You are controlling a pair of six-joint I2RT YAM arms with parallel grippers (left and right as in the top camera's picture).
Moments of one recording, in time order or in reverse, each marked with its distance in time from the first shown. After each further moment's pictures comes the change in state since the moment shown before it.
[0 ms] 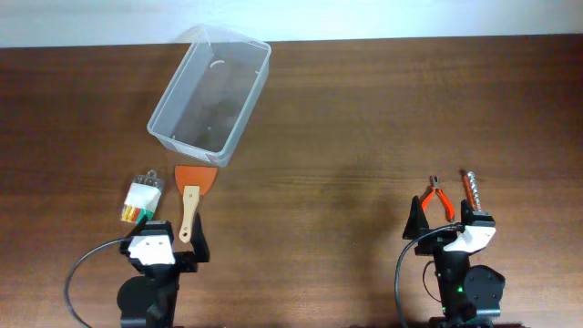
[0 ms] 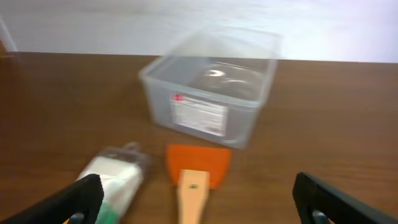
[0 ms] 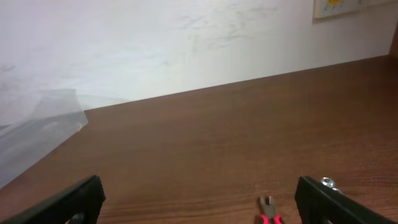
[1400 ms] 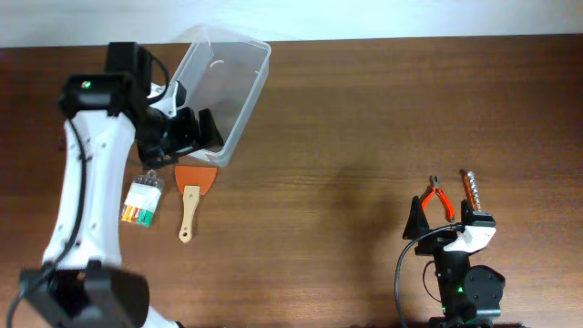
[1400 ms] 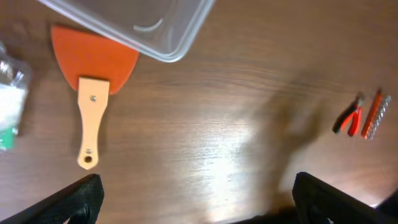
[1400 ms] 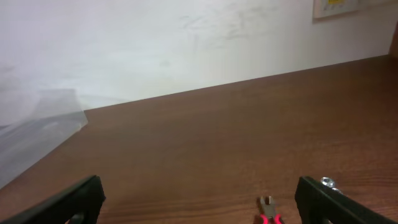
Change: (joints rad) left arm -0.002 1.745 1.695 -1.153 0.355 -0.189; right arm -0.001 0.000 0.000 0.000 0.000 0.000
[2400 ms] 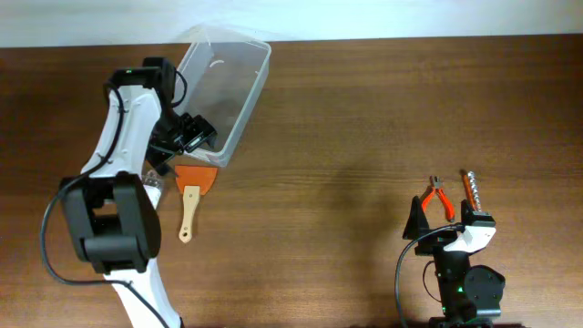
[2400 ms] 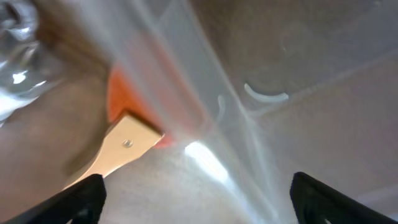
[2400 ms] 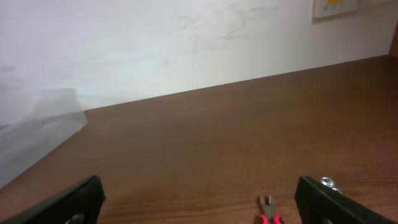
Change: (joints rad) left arm 0.018 0.346 0.002 0.125 -0.197 -0.443; right arm 0.000 0.000 0.000 0.000 0.000 0.000
